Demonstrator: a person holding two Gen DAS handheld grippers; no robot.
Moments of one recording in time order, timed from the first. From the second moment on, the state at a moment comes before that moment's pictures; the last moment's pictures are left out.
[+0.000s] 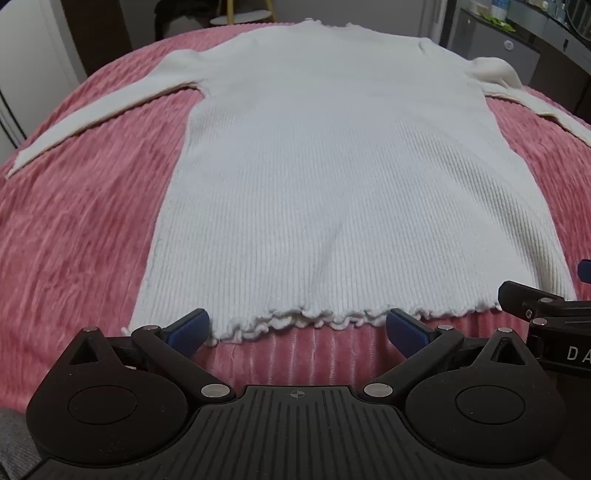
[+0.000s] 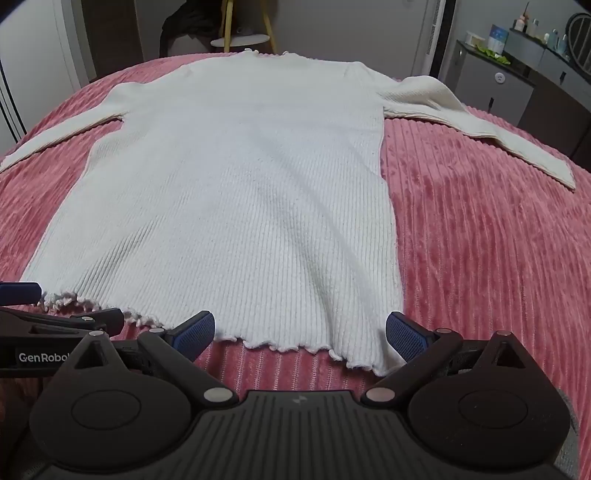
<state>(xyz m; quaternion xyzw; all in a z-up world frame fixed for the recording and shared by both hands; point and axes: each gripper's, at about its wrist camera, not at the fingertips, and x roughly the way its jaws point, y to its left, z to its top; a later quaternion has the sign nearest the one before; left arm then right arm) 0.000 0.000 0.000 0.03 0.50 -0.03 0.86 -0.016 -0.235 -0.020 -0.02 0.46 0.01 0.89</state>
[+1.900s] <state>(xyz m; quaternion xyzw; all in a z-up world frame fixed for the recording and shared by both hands) 0.000 0.001 -0.002 0.03 0.50 -0.03 0.86 -0.017 -0.236 -0.018 -0.02 0.46 0.01 0.89</state>
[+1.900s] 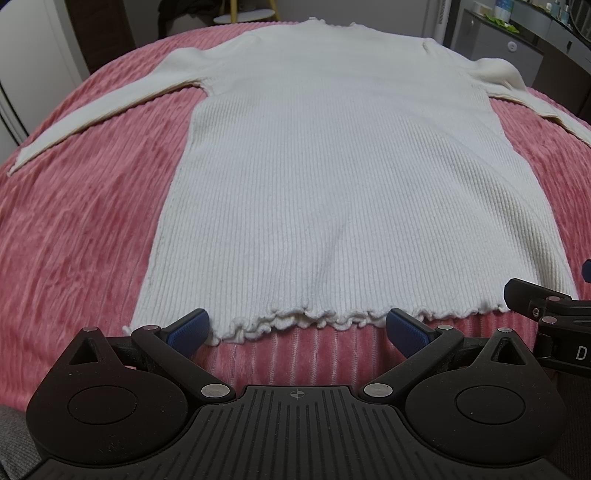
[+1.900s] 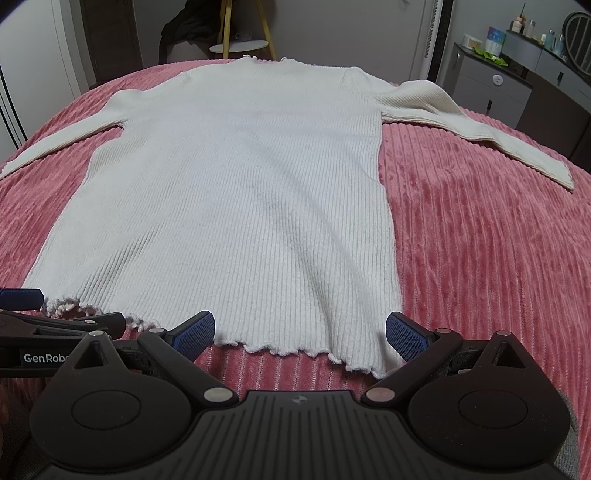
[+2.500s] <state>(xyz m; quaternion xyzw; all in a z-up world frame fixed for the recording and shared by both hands) 0.000 0.001 -0.002 0.03 0.50 -0.03 0.86 -0.014 -0.237 -0.019 -0.02 0.46 0.01 0.89</state>
